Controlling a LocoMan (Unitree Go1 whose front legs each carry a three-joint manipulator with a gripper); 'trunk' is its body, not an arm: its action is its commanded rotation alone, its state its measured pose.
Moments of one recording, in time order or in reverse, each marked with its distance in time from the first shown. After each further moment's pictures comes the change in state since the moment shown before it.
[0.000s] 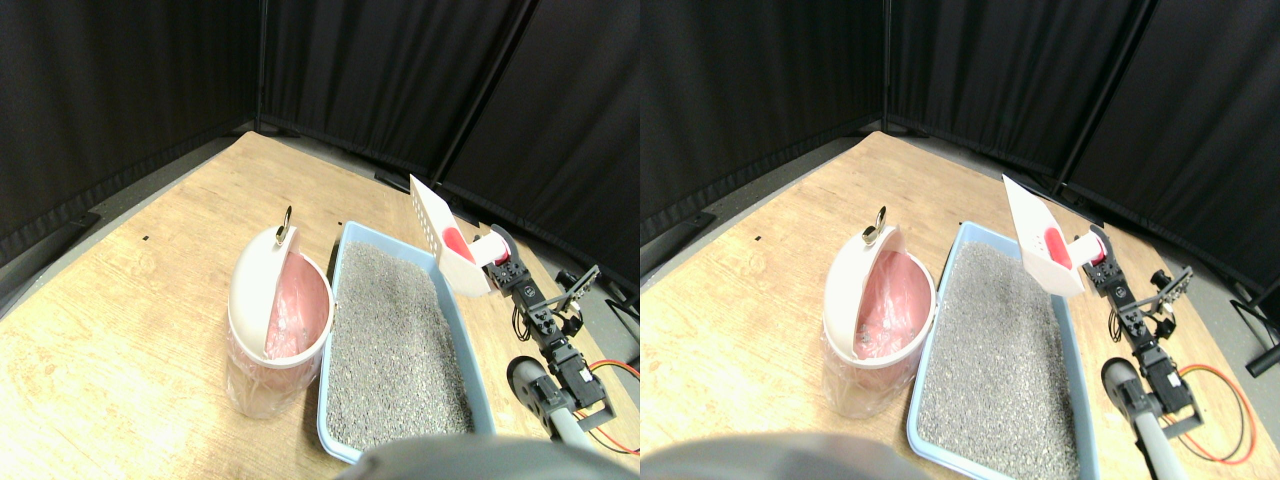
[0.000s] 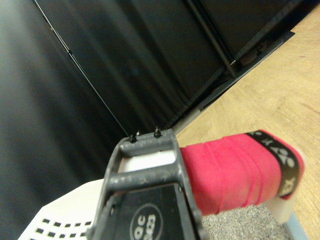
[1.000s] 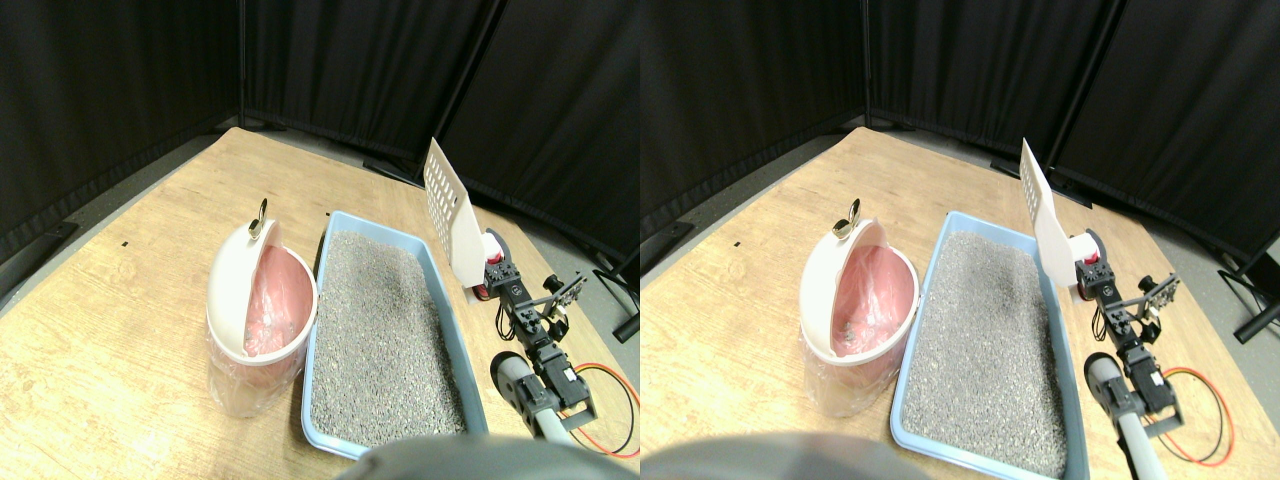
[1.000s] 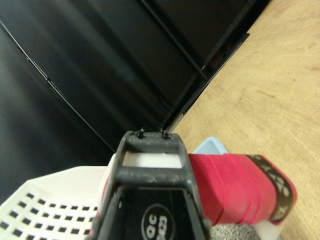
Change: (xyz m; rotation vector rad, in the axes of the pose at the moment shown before) right arm -0.018 -0.025 -0.002 0.283 -0.088 -0.130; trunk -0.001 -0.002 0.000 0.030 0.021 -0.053
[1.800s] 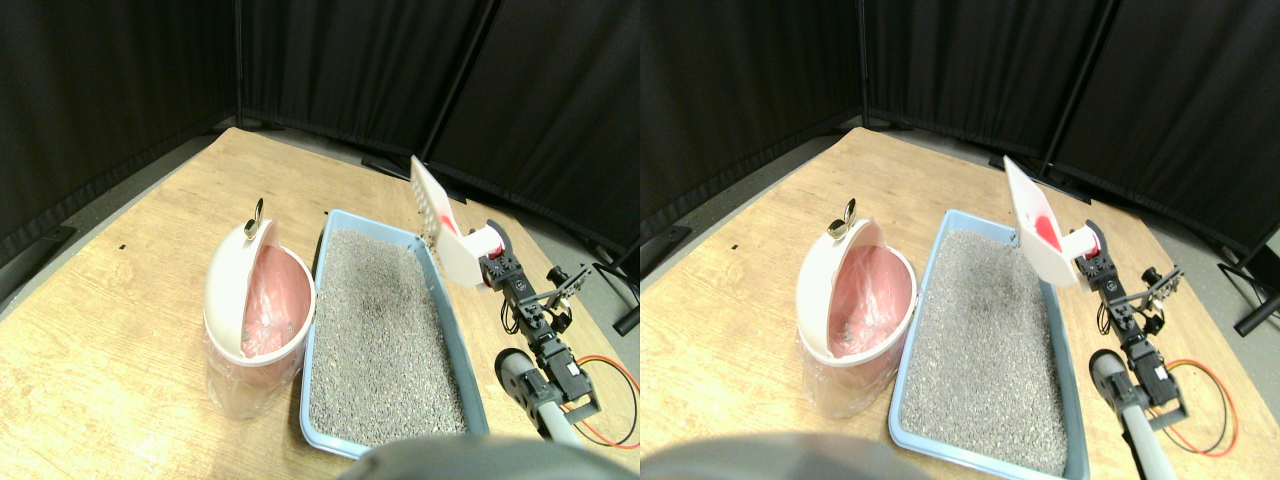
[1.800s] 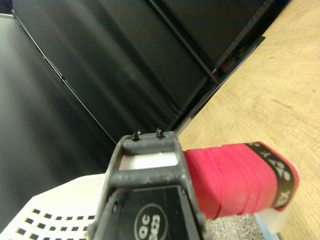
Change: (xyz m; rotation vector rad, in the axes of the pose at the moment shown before) right arm 0.002 0.005 0.008 -0.116 -0.011 0.083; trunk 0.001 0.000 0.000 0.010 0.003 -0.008
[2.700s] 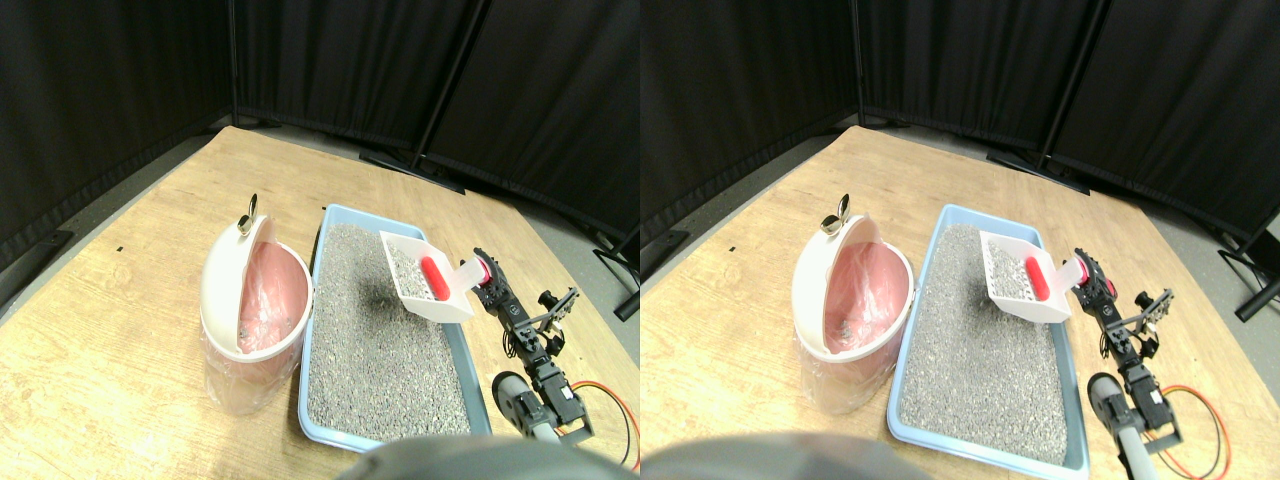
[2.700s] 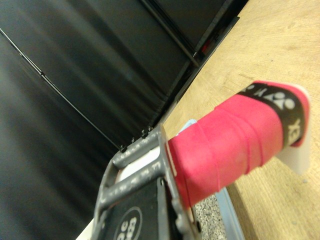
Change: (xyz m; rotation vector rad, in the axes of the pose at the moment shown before) right arm -0.025 -0.037 -0.017 -0.366 0.098 -0.069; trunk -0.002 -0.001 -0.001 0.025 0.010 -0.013
